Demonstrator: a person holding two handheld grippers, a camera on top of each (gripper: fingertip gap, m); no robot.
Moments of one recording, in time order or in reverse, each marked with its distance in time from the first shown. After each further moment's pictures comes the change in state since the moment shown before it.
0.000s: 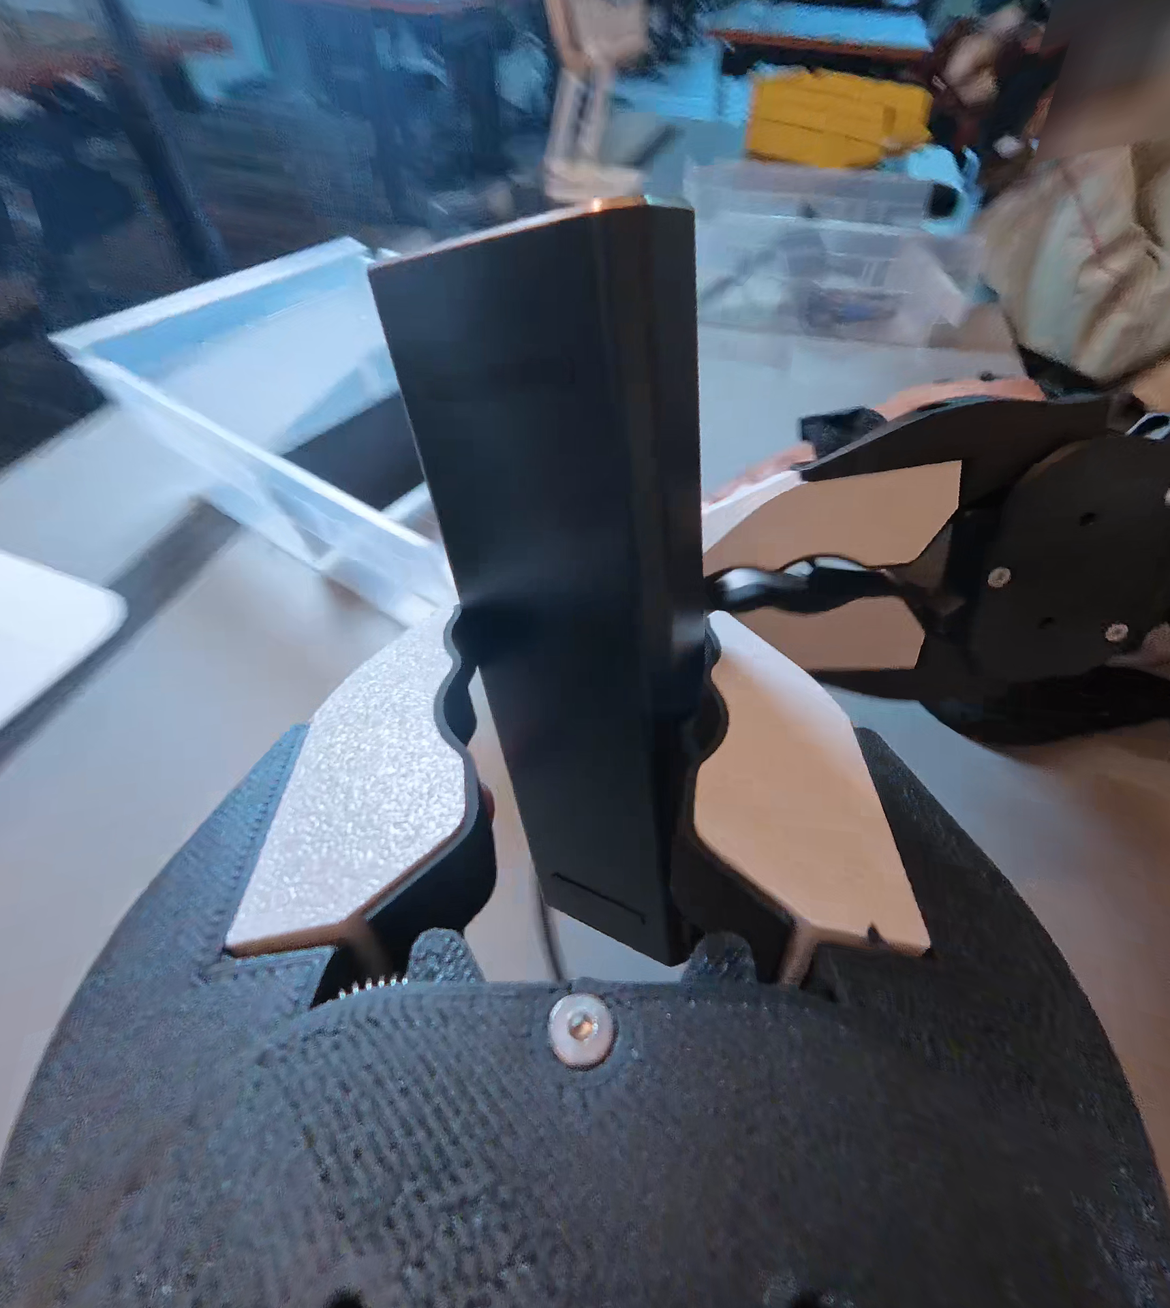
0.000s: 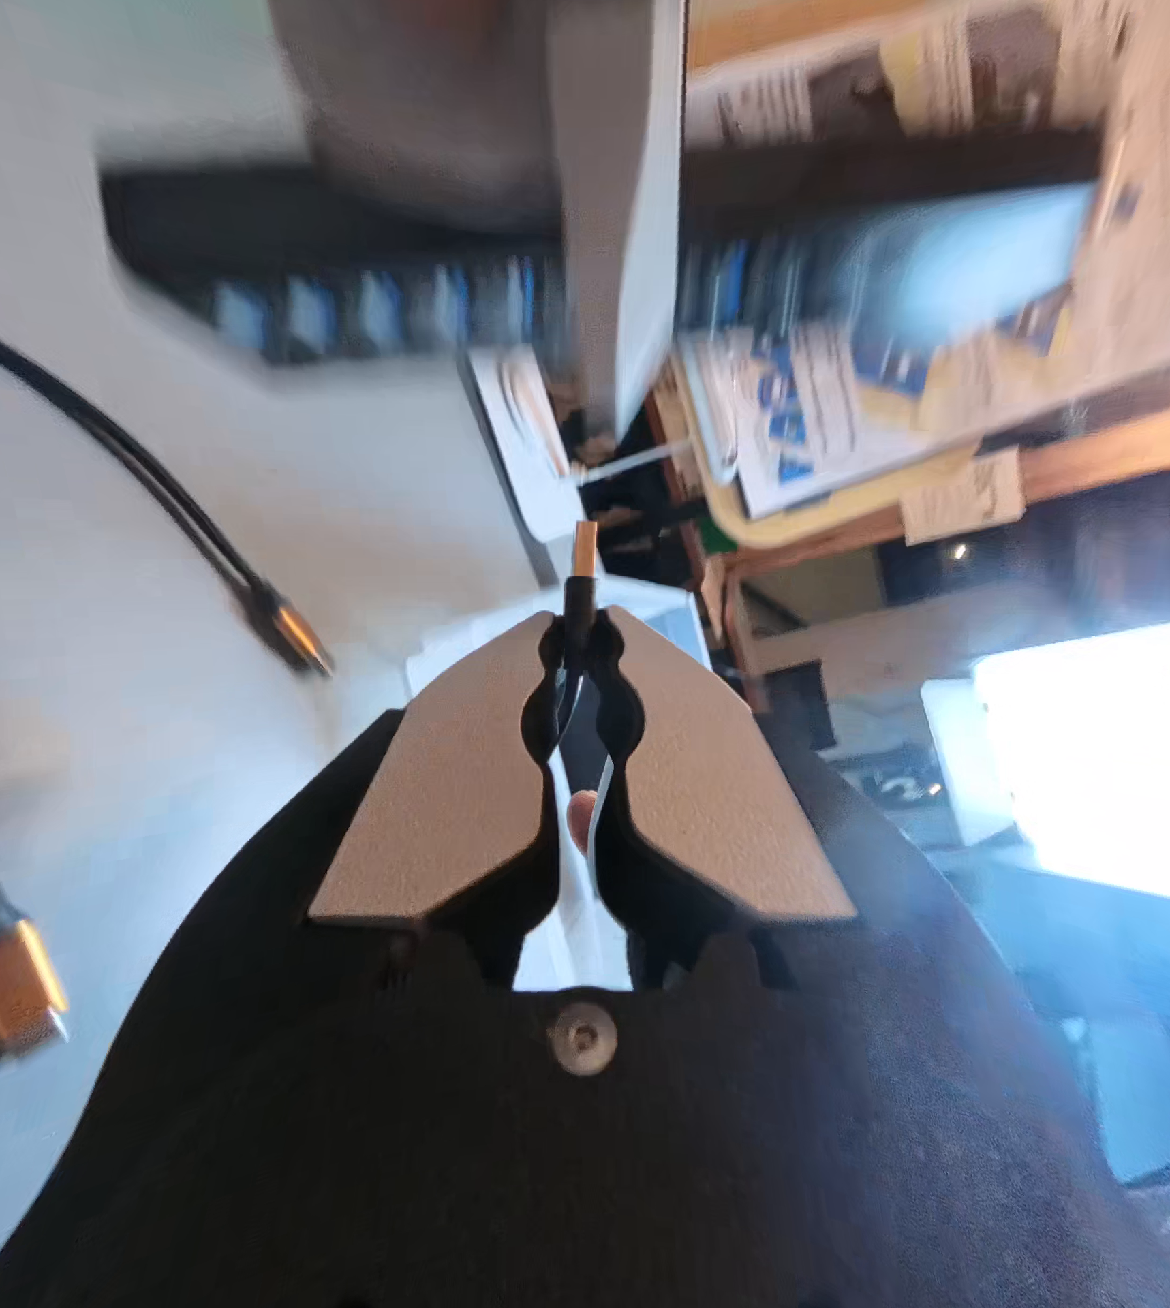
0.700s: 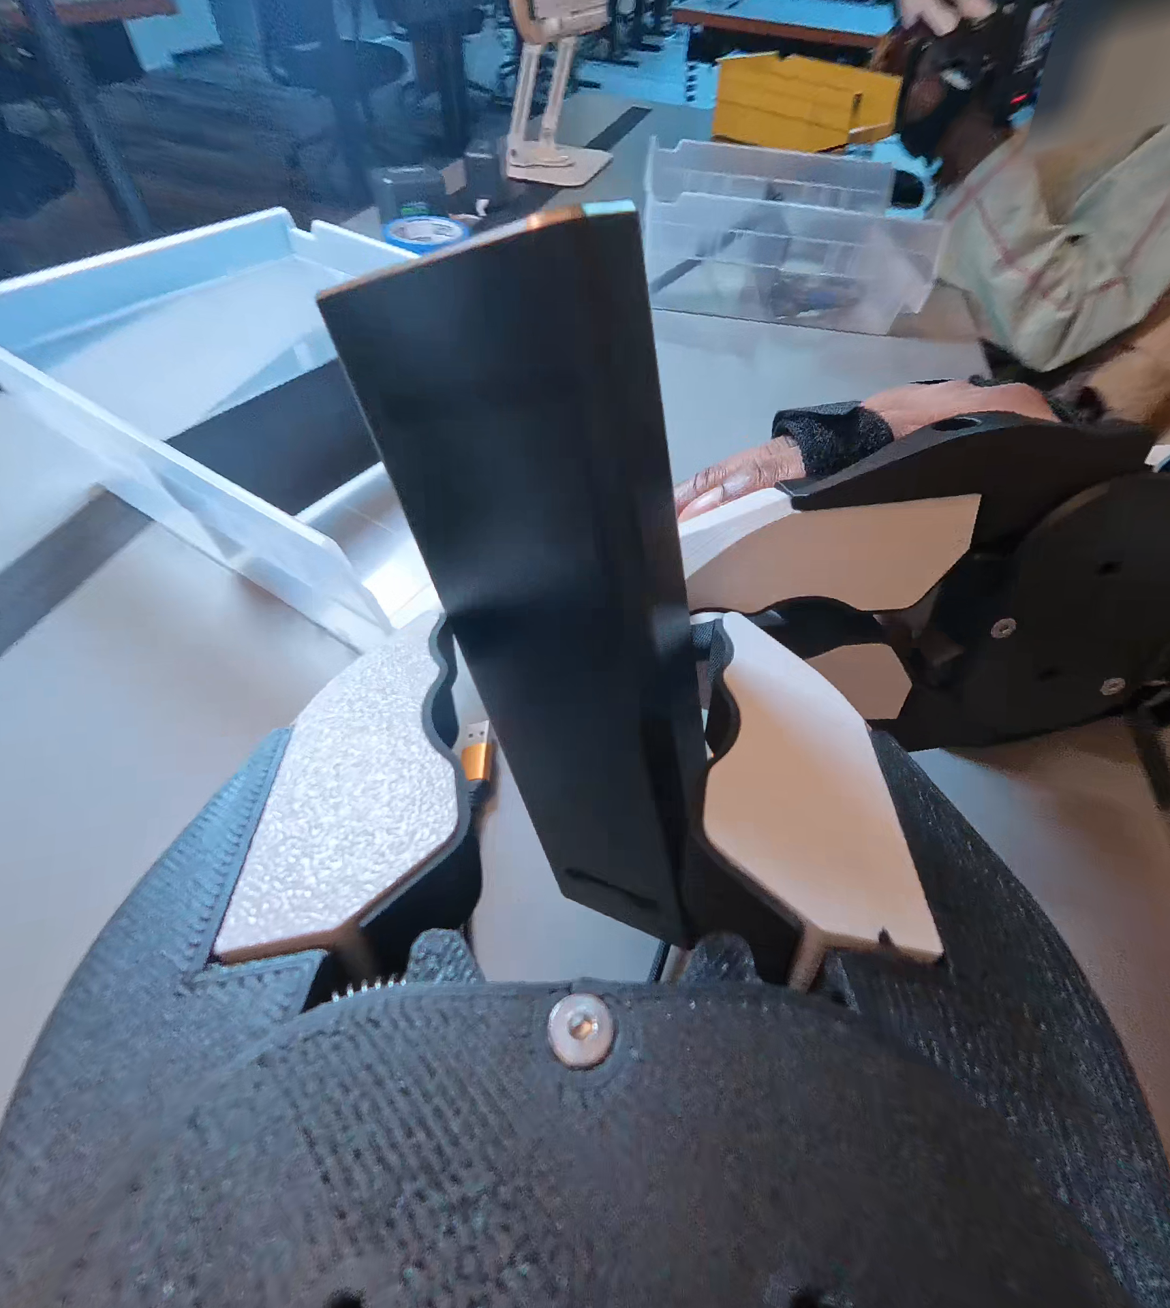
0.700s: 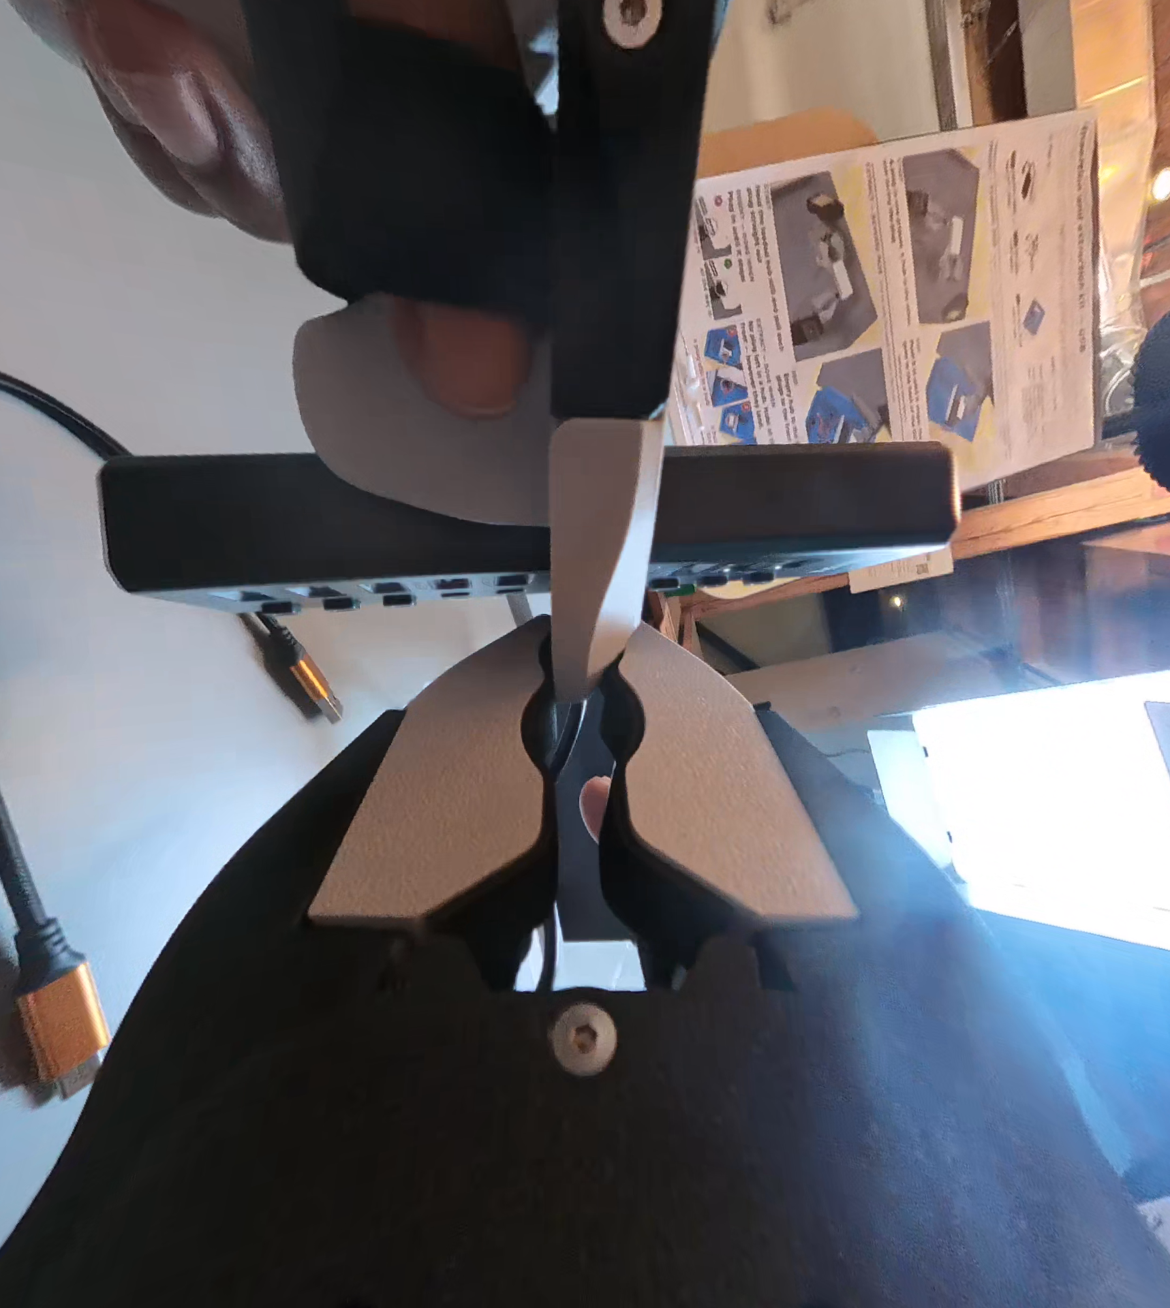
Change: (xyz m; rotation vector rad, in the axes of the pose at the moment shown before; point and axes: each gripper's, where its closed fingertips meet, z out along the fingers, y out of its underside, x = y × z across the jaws) left arm 0.030 0.013 0.025 -0.029 0.071 -0.014; right arm -0.006 -0.028 -0.009 0.065 0.052 -0.072
